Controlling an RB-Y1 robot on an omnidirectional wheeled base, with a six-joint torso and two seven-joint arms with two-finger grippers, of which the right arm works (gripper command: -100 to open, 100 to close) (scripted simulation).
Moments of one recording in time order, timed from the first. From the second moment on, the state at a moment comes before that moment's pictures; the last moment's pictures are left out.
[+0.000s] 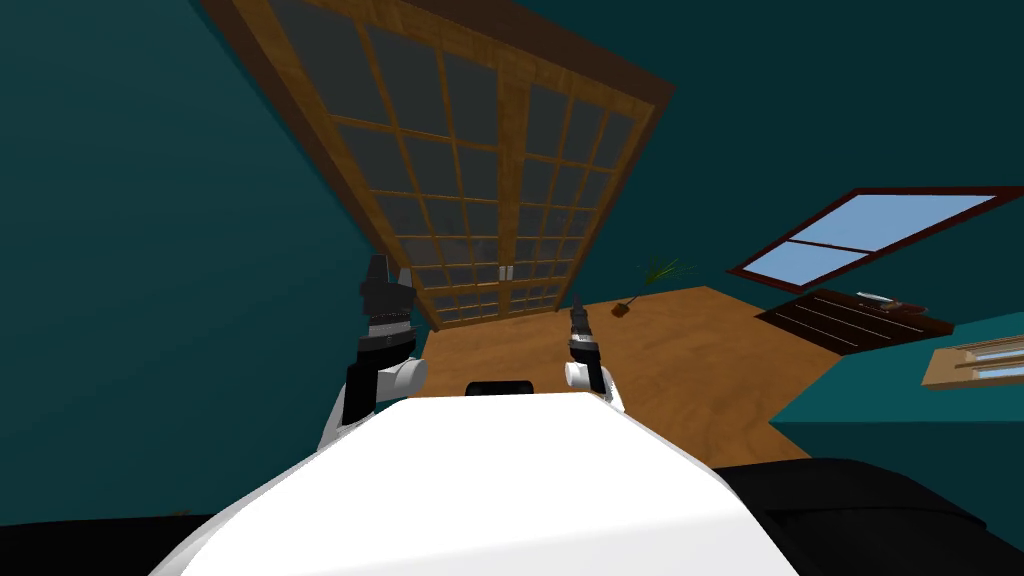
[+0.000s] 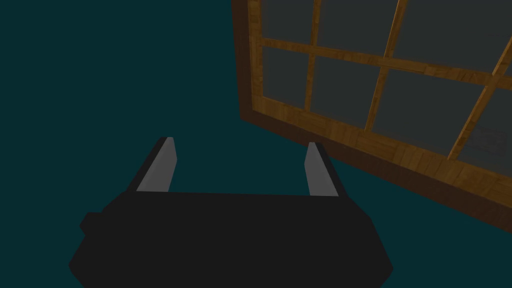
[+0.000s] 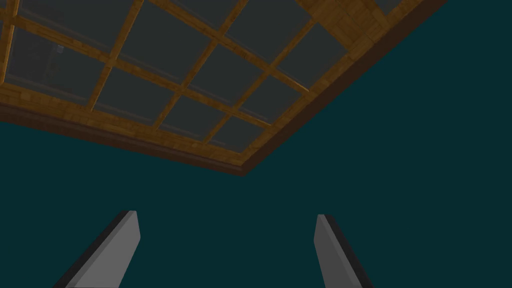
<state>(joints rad) 0.38 -0.06 -0.07 -1.92 0.07 -0.49 0.33</state>
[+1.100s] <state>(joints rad) 0.30 -0.08 -0.12 -1.64 0.17 -0.57 0.58</state>
